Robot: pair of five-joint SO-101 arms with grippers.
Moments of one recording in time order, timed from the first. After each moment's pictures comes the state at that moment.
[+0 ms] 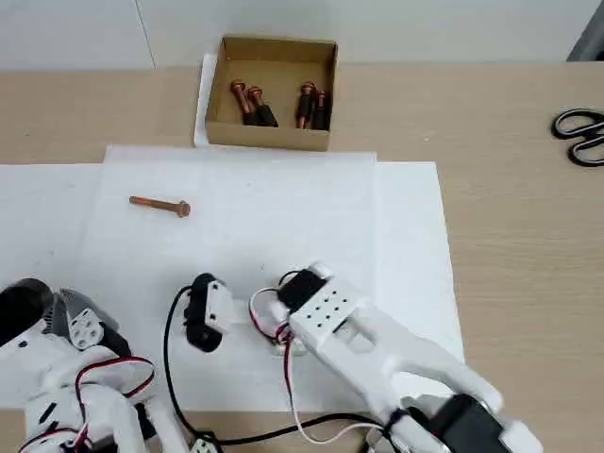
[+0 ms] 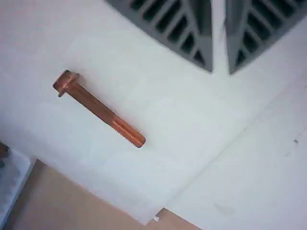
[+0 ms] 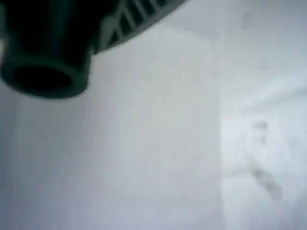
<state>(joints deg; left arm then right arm) -31.3 -103.5 59.8 81.1 17.3 -47.1 -17.0 40.1 64.2 43.5</state>
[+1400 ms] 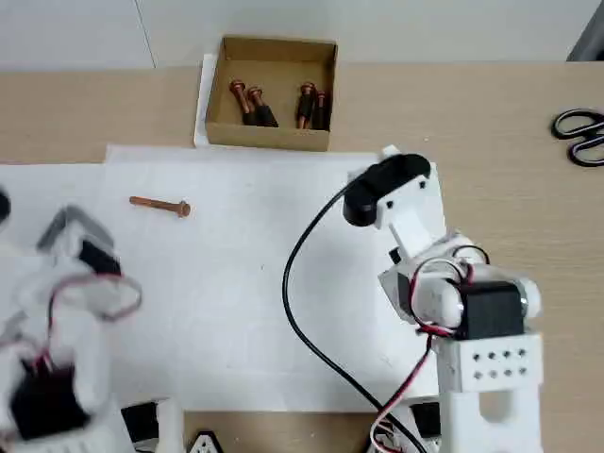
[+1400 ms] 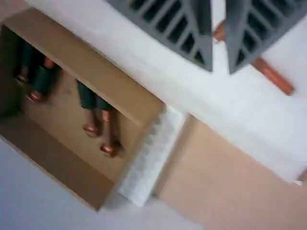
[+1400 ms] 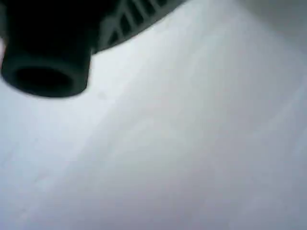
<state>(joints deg) -17.1 -61.2 29.5 70.0 31.3 -9.0 -49.5 27.8 90.0 23.2</state>
